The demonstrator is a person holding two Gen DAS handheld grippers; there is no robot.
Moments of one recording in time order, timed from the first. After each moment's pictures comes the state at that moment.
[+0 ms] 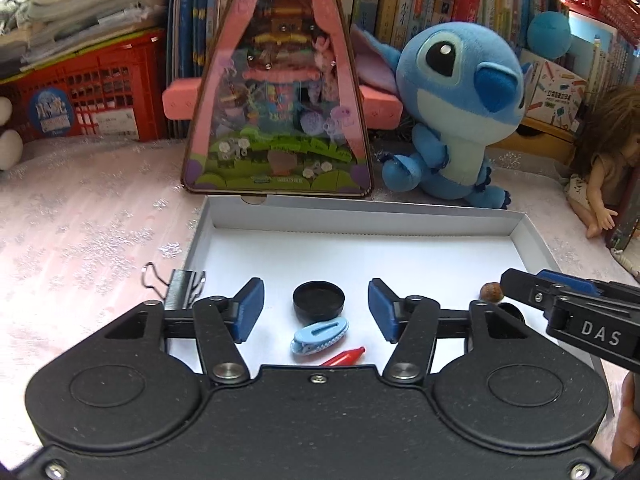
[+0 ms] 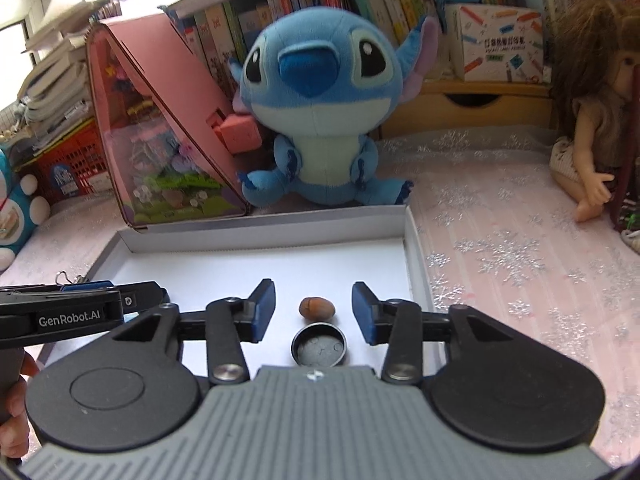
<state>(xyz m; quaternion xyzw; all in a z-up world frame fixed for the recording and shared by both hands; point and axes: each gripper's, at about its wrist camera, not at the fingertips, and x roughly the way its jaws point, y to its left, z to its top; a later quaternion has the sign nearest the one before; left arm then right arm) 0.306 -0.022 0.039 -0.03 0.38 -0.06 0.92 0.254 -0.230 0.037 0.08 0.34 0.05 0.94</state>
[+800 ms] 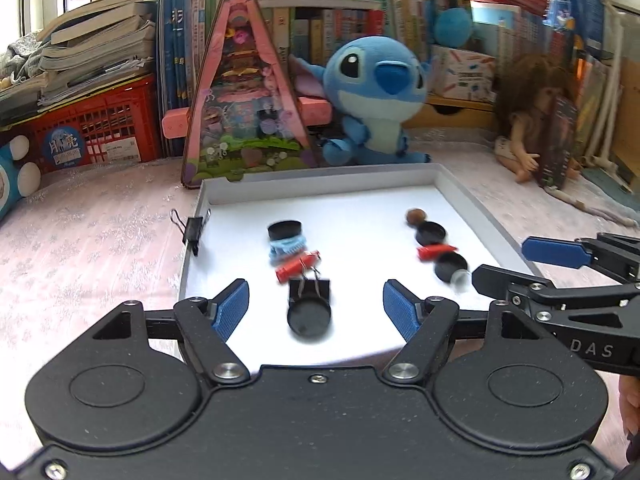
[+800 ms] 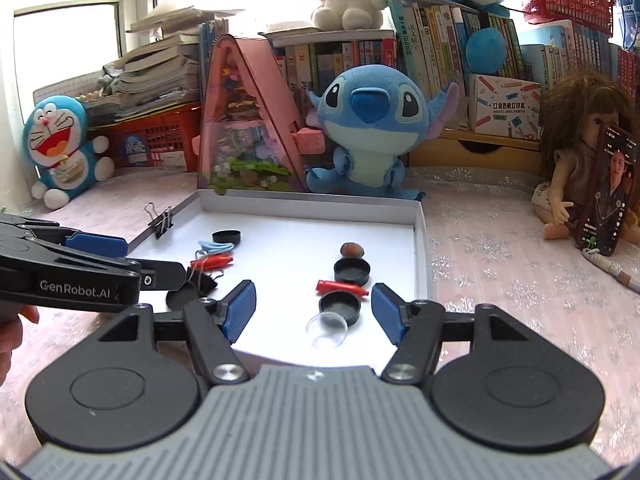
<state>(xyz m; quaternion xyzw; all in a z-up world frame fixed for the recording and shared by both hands) 0.171 -0.021 0.060 0.02 0.33 -0.12 0.94 0.125 -0.215 0.048 0.00 0.26 0.11 0.96</state>
